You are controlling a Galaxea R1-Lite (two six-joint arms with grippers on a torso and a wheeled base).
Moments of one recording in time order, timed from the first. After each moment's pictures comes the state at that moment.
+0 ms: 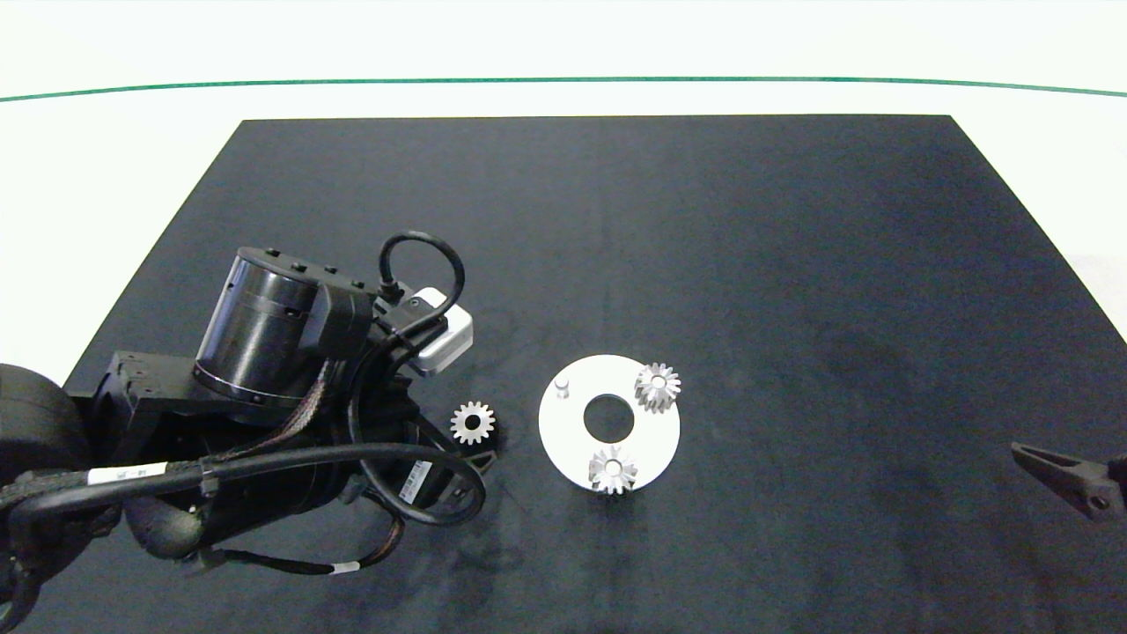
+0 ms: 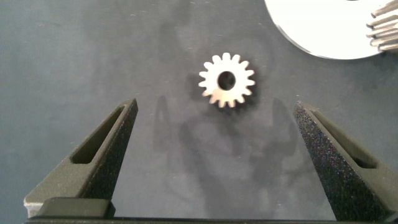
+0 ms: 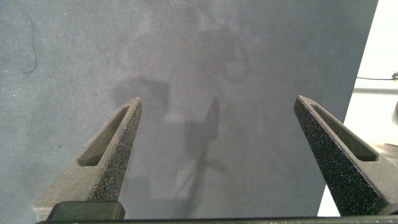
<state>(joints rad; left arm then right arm) -0.67 1.51 -0.91 0.02 0.27 0.23 0.35 1.05 -0.80 0.29 -0.44 -0.17</state>
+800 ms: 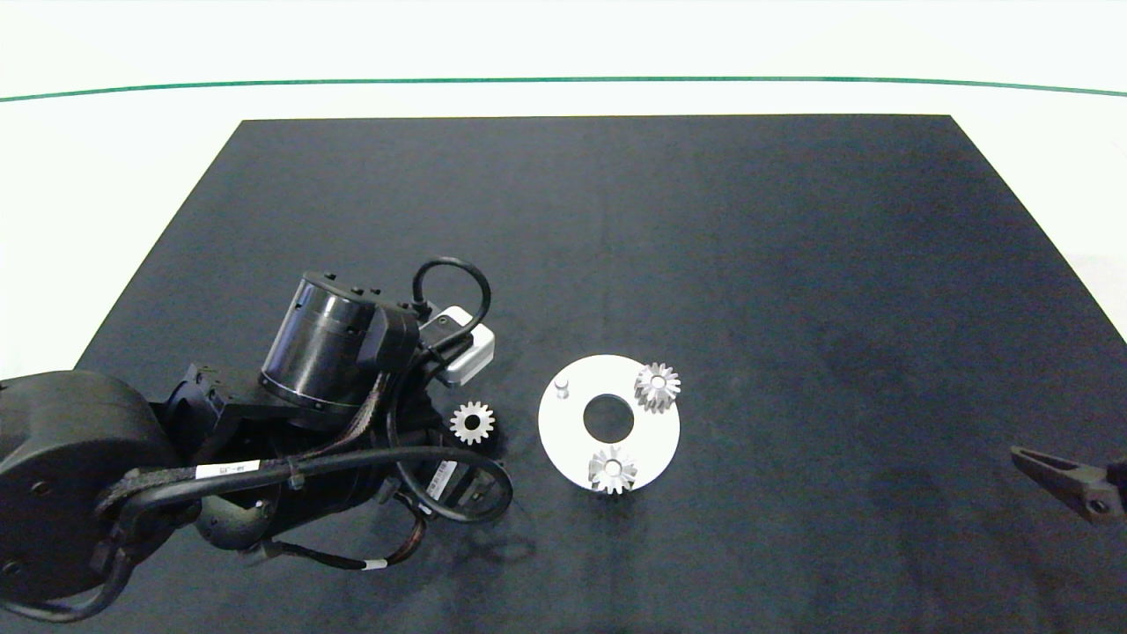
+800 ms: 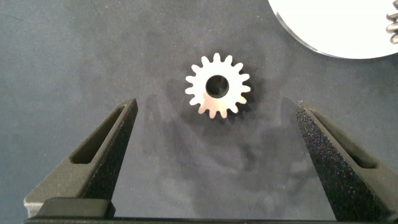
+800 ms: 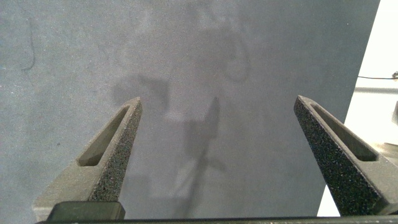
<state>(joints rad) -0.67 1.59 -0.90 -0.02 0.27 0.22 0.36 1.05 -0.80 0.29 -0.44 -0.17</state>
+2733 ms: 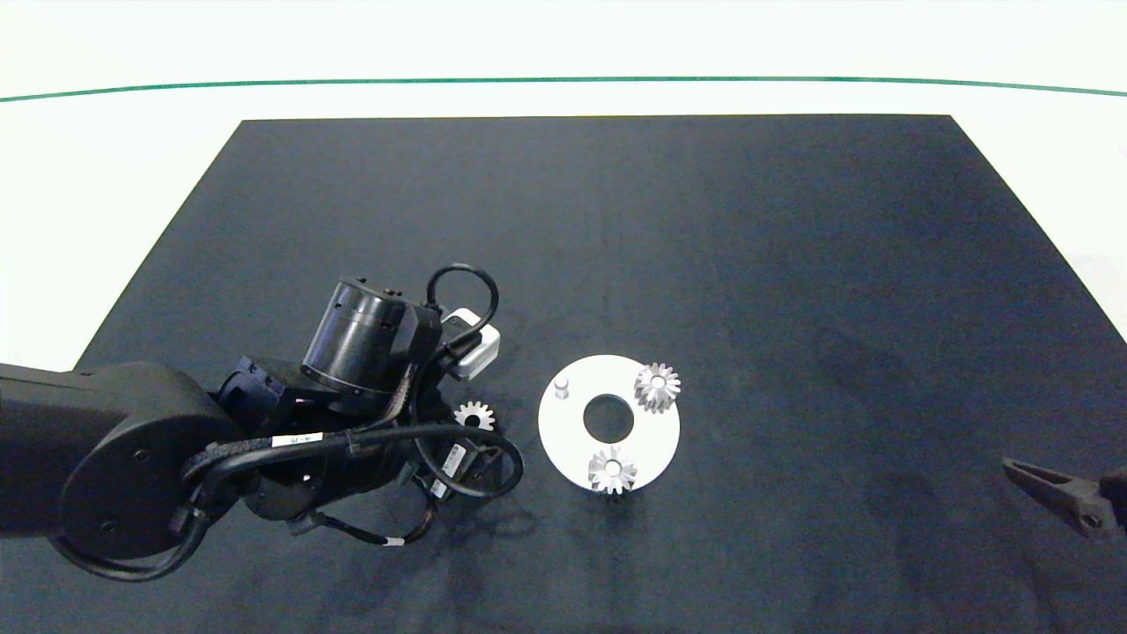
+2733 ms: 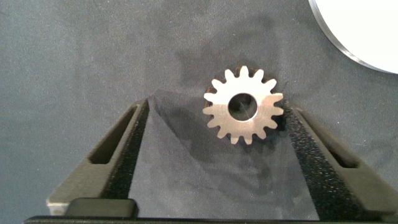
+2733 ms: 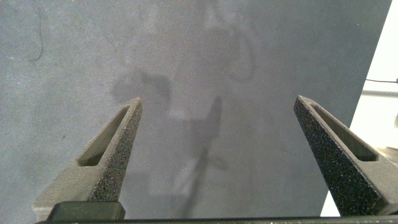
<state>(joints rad) -0.63 1.67 -0.93 -0.05 0.27 0.23 0.38 1.05 -0.78 0.29 -0.44 -0.17</state>
